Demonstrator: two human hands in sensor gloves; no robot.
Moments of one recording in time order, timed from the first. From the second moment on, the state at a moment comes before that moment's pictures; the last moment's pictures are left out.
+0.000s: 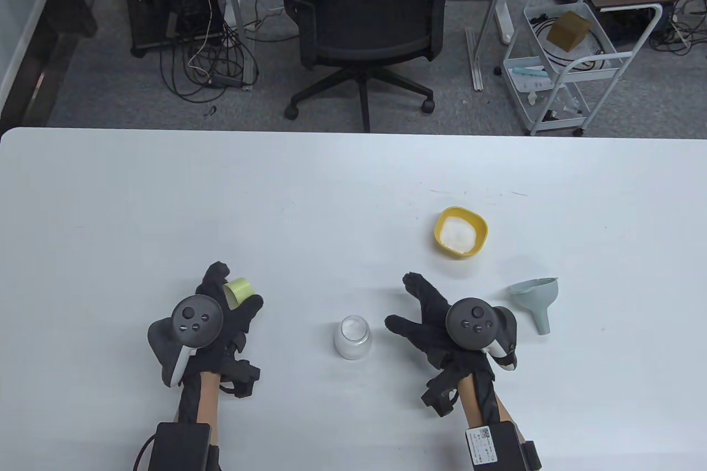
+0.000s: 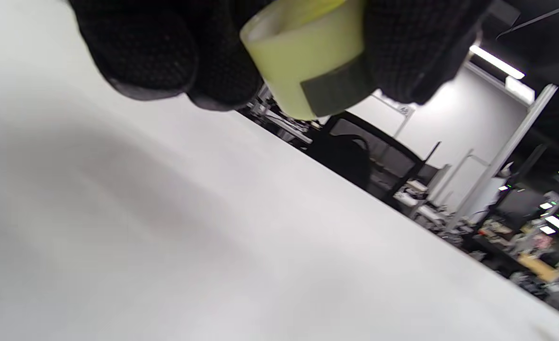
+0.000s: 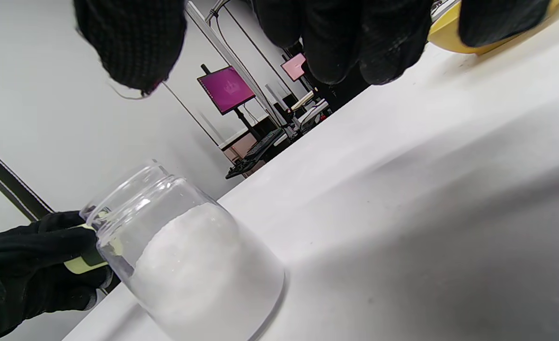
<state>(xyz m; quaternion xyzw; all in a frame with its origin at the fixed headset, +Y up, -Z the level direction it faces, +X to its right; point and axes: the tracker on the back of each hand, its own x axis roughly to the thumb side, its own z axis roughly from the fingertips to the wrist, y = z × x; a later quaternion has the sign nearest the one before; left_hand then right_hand) -0.245 -0.744 -0.197 0.05 0.11 0.24 0.96 0.152 -0.749 -0.221 0.17 0.06 0.91 0.37</state>
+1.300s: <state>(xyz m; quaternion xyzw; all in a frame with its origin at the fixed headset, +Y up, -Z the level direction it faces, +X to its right) -0.206 -0.779 -0.207 -0.04 0.04 -0.07 1.00 0.147 -0.754 -0.220 0.17 0.08 0.92 0.35</state>
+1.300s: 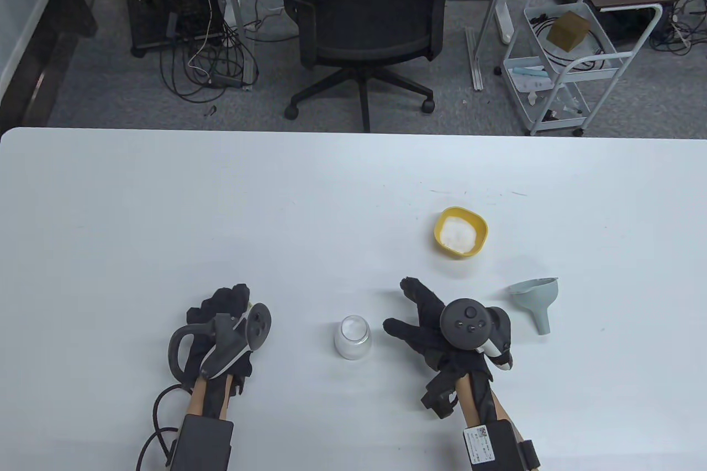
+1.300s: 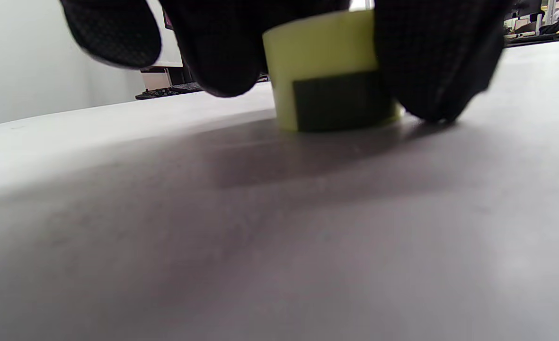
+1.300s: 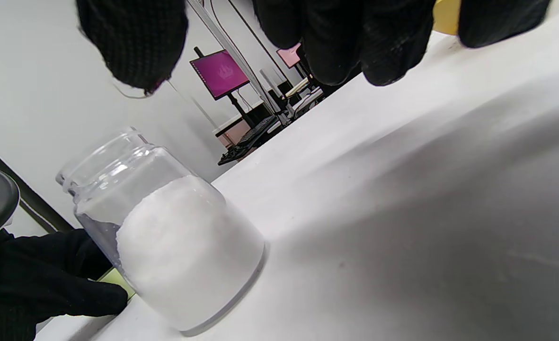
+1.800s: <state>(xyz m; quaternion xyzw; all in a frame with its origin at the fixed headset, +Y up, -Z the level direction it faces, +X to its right) -0.195 -0.745 -0.200 -0.02 0.01 0.05 1.00 0.152 -0.745 -0.226 0.16 0.06 0.94 0.30</state>
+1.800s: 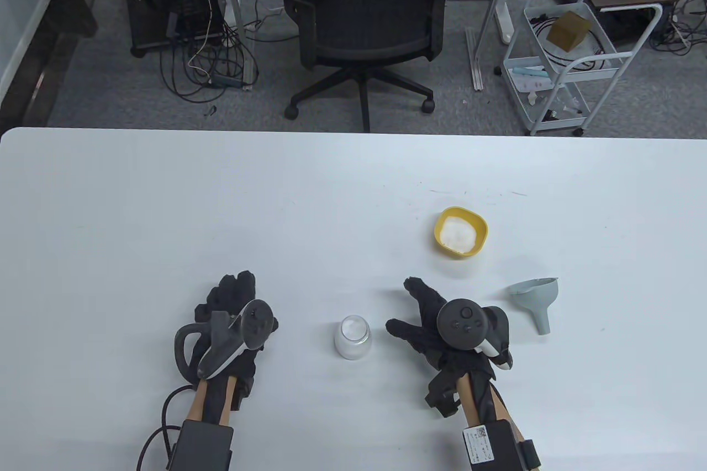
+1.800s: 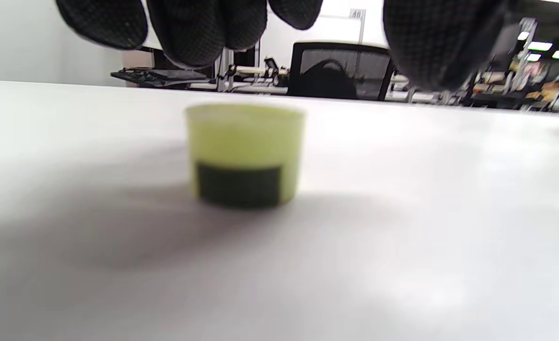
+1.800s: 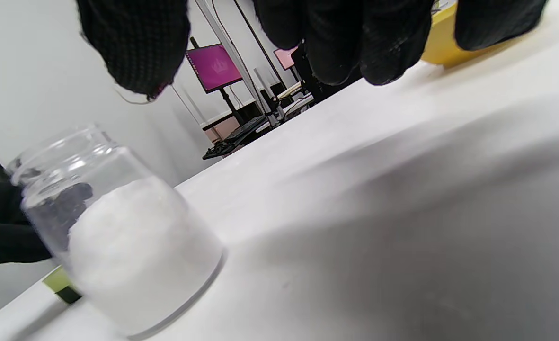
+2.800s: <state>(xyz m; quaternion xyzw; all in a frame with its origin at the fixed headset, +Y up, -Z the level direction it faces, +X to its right) -0.190 -0.727 -0.194 0.01 -0.02 0.15 0.99 0.190 -0.762 -0.374 -0.08 0.11 0.98 0.13</state>
